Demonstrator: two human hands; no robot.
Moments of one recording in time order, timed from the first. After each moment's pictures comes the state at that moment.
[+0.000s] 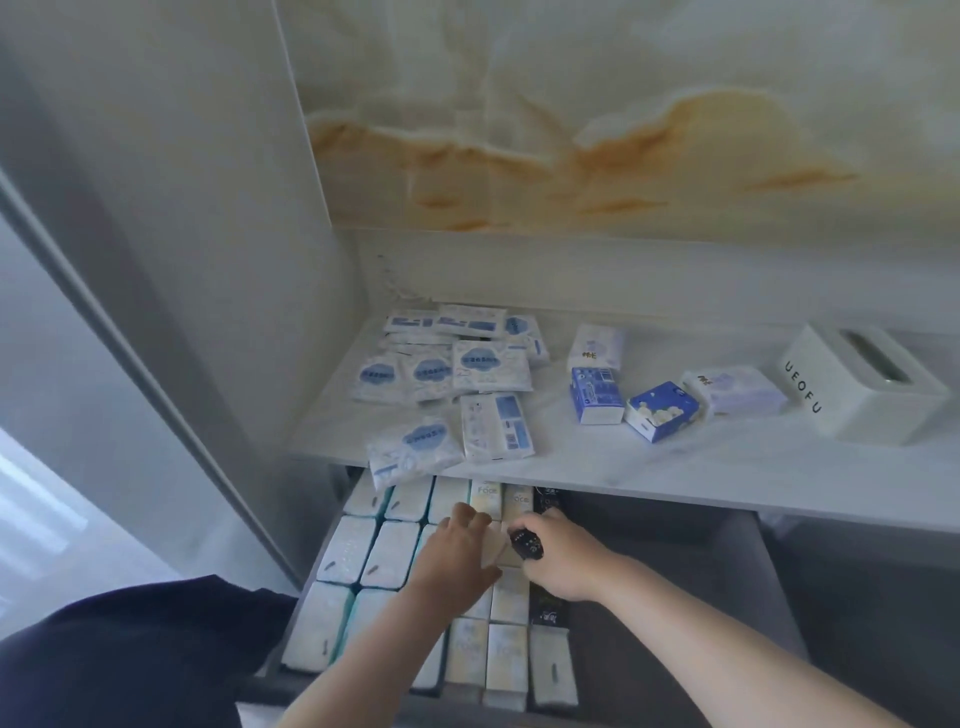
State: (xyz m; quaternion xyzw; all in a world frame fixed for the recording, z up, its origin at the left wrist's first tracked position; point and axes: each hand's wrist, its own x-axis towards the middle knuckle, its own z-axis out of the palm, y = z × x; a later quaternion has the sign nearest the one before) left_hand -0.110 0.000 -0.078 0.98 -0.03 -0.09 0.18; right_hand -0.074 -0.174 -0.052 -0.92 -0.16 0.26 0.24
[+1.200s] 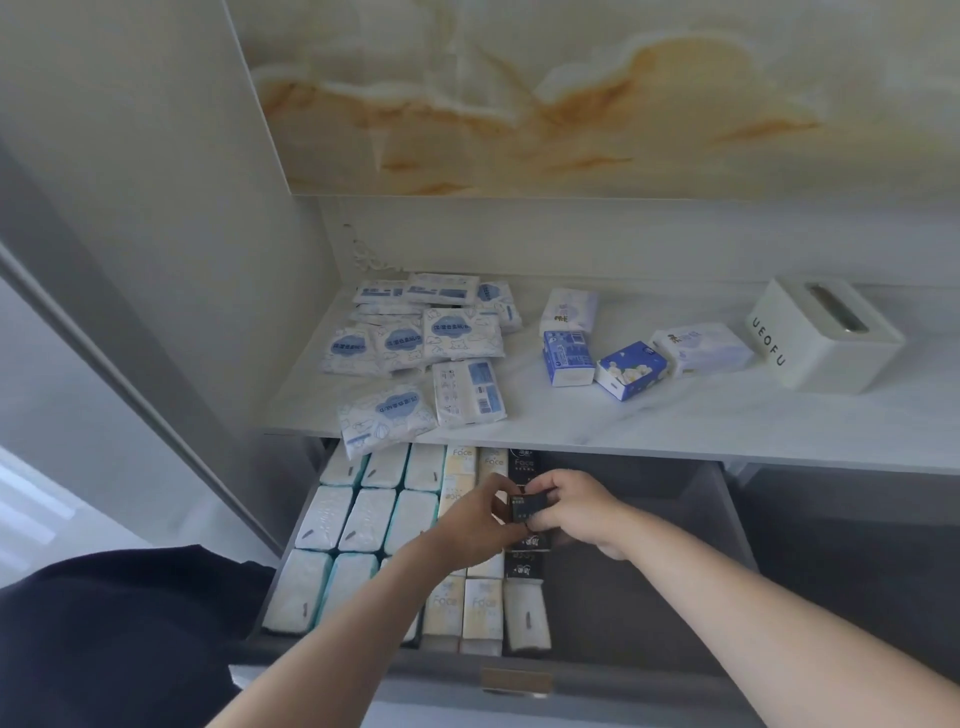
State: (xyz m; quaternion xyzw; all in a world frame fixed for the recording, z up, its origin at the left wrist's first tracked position) left_hand -0.110 -0.042 -0.060 0.85 0.00 -0.22 0.48; right_hand -0.078 -0.219 -0.046 -0.79 0.02 0.31 0.52
